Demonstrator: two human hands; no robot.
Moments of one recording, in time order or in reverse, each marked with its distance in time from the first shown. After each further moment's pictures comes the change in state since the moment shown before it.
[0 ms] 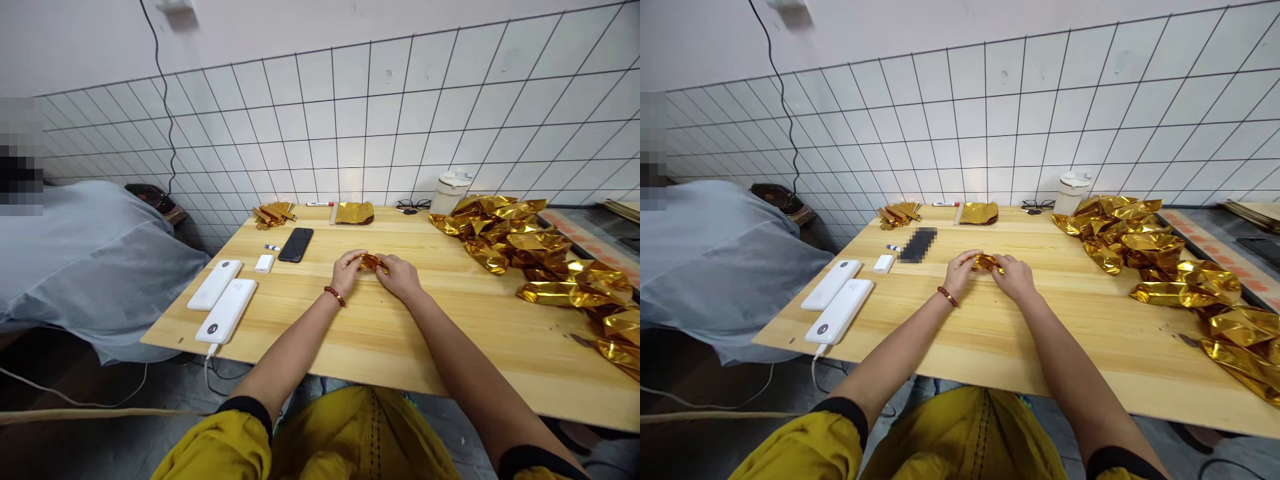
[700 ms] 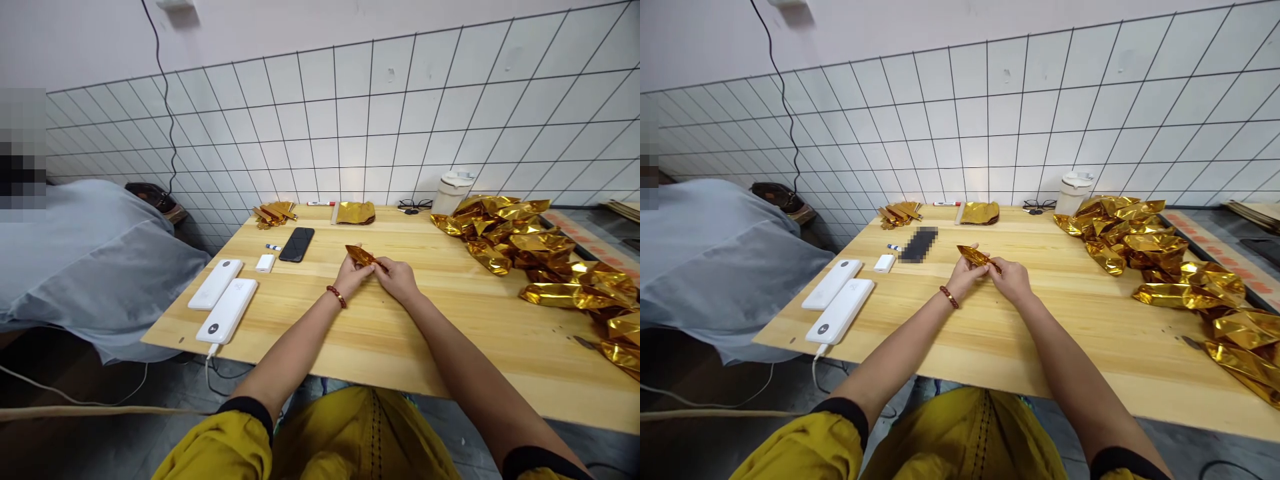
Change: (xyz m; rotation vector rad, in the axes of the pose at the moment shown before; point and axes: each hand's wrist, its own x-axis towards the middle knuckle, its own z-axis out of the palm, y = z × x) left_hand -0.005 0.002 0.011 -0.213 -0.060 -0.206; right_hand -0.002 -0.009 0.005 0.176 0.082 -0.026
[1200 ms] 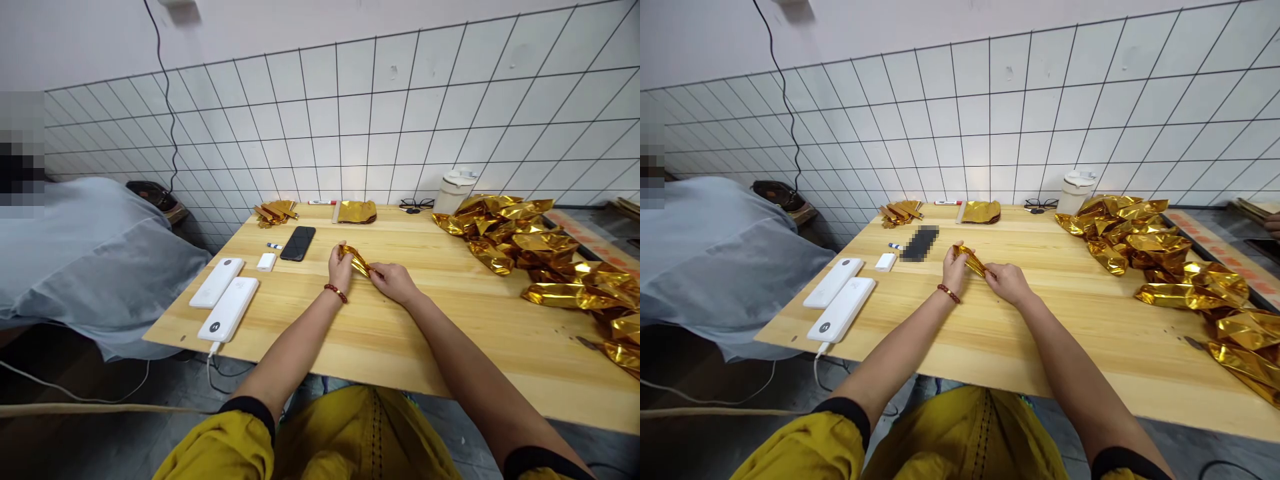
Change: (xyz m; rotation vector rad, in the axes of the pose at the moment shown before) left_hand 0.012 0.002 -0.012 0.030 0.367 0.176; right_hand -0.002 -0.002 -0.002 -0.017 -0.184 -0.241
